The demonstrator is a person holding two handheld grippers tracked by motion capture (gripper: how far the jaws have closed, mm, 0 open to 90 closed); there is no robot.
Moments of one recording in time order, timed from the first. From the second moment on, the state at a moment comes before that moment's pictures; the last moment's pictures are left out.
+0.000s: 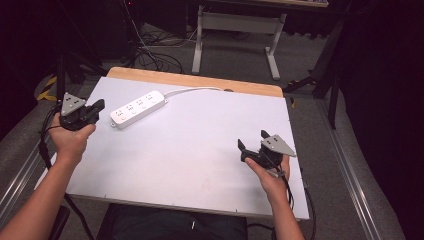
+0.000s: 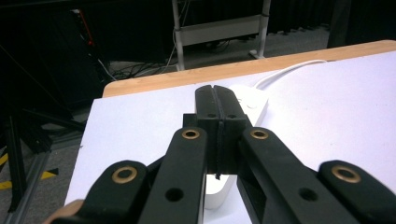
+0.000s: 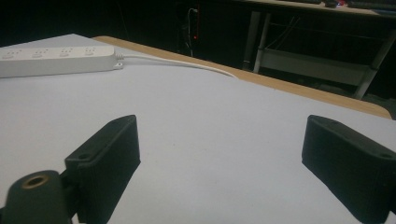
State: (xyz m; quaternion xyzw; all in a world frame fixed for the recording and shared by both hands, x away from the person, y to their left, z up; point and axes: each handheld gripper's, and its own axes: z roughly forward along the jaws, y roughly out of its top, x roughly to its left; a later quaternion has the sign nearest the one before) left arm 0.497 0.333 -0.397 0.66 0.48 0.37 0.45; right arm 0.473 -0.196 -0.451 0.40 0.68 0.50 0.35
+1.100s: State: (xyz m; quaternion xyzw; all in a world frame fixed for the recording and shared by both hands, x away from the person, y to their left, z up) left arm 0.553 0.307 -0.395 0.70 0.49 0.31 0.41; right arm 0.475 -0.196 -0.452 0.40 0.69 0.50 0.35
